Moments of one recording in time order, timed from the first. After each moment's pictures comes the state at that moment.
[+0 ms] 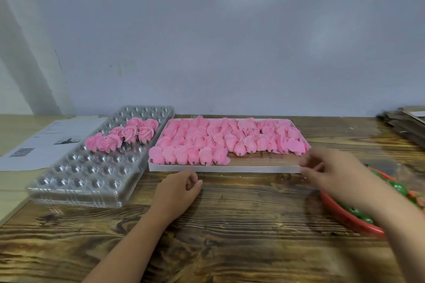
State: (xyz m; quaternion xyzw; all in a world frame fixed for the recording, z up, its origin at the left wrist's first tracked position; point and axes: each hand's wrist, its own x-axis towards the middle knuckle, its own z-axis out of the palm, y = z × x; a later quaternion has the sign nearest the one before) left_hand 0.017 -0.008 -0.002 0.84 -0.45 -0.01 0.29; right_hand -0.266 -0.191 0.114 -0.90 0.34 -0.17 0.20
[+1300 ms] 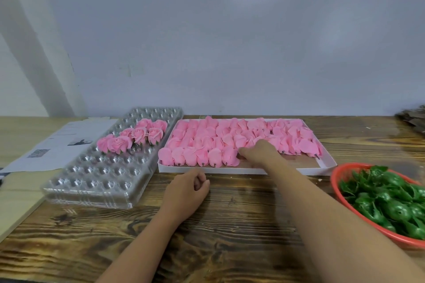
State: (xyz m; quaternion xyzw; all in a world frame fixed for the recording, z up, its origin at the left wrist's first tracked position) left_hand 0.016 -0.009 0.000 0.84 -0.43 -0.03 0.34; right_hand -0.089 -0.210 0.063 -0.81 0.44 -0.10 0.39
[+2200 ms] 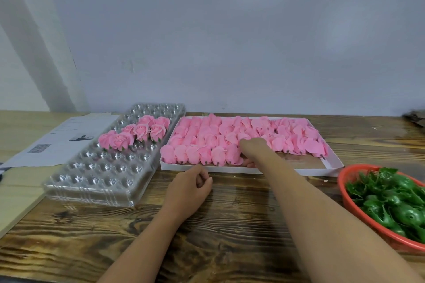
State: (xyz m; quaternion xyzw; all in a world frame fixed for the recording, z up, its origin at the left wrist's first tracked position) left_hand 0.019 -0.009 0.000 0.83 -0.42 -0.04 0.37; right_hand -0.050 -0.204 0.060 -0.71 0.51 -0.10 0.48
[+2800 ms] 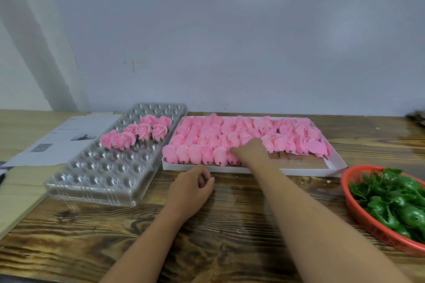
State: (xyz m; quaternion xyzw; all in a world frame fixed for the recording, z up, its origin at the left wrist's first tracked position) left_hand 0.018 -0.010 0.001 0.83 -0.42 -0.04 0.37; right_hand -0.041 -0.197 0.036 -0.74 0.47 -0.17 0.44
